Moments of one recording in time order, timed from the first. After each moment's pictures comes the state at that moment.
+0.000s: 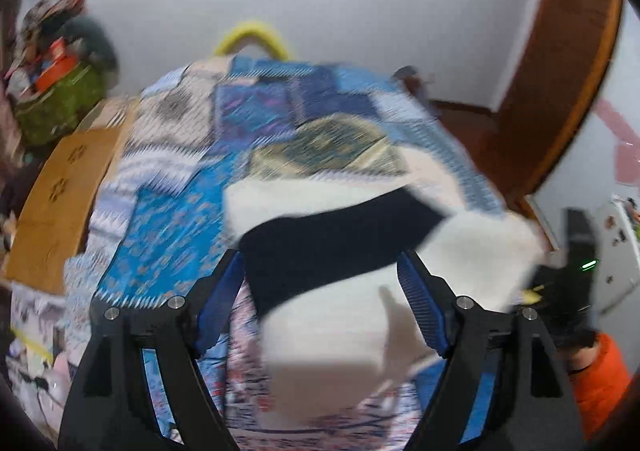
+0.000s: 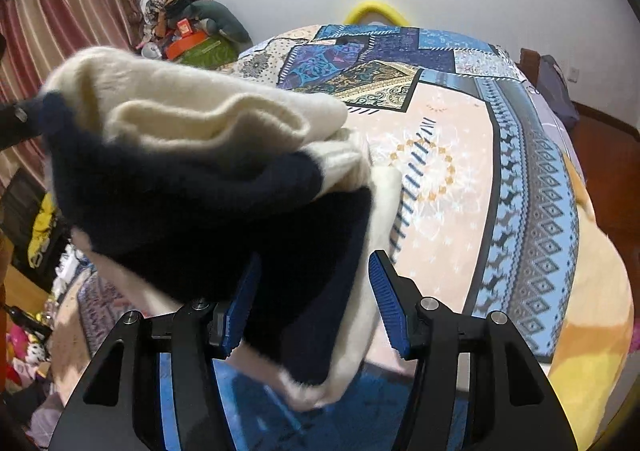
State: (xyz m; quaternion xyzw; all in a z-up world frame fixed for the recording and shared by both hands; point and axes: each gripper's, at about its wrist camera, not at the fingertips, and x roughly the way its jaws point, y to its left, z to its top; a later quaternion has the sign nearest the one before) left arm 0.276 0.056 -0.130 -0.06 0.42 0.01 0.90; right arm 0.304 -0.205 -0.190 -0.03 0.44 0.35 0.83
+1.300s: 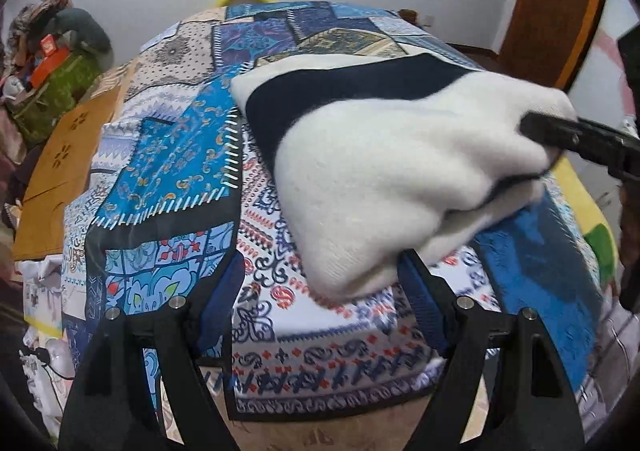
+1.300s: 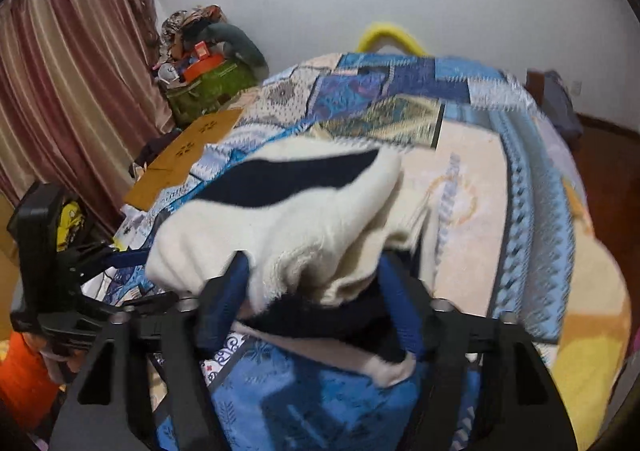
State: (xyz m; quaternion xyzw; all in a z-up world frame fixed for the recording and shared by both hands) left arm 0.205 0.045 -0.204 0.00 0.47 0.00 0.88; right arm 0.261 -0.193 -0.145 0.00 0.41 0.37 0.83
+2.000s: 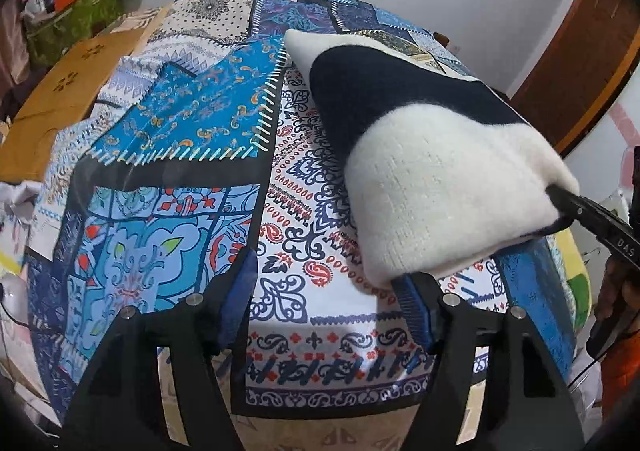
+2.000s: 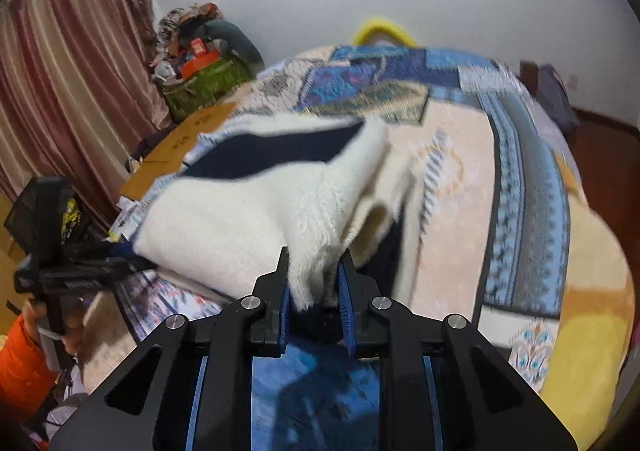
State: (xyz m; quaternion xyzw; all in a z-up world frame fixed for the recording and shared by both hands) left arm 0.189 0.087 -0.220 -0.12 0.48 0.01 0.87; right arm 0.254 -0.215 -0.170 0.00 0.41 0.36 0.83
